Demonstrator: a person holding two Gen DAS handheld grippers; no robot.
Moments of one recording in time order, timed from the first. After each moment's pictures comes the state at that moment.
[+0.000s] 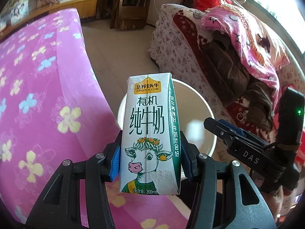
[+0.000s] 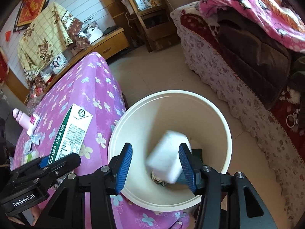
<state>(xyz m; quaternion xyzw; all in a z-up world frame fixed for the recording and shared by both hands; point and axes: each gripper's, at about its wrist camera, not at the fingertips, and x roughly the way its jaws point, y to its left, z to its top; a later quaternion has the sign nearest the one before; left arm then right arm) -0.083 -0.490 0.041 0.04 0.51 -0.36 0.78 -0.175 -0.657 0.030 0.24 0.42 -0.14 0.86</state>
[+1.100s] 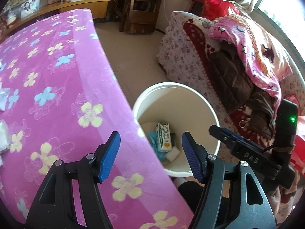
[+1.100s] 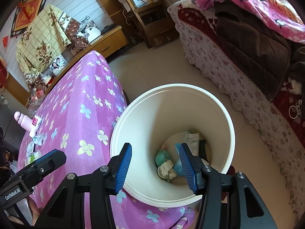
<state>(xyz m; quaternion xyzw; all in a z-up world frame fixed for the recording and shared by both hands) -0.081 -0.459 0.049 0.02 0.50 -0.33 0.80 -0.176 -0.654 0.025 0.26 0.42 -0.13 0.86</state>
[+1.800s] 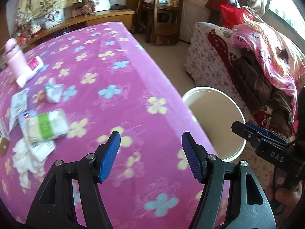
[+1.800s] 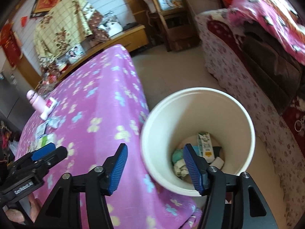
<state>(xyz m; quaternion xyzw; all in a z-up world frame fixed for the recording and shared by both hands) -0.097 -0.366 0.067 0.06 0.45 -0.25 0.85 -0.173 -0.578 0.054 0.21 0.41 -0.08 0.88</state>
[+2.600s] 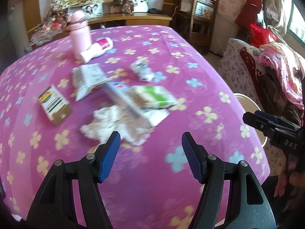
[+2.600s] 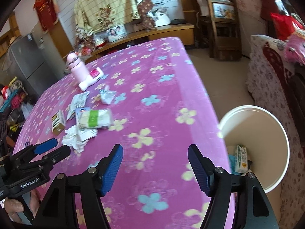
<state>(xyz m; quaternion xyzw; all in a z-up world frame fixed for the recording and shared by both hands) -0.107 -0.189 0.076 0.02 0.45 -0.17 0.88 -0.133 -0.428 0.079 0.12 0.43 0.03 0.90</state>
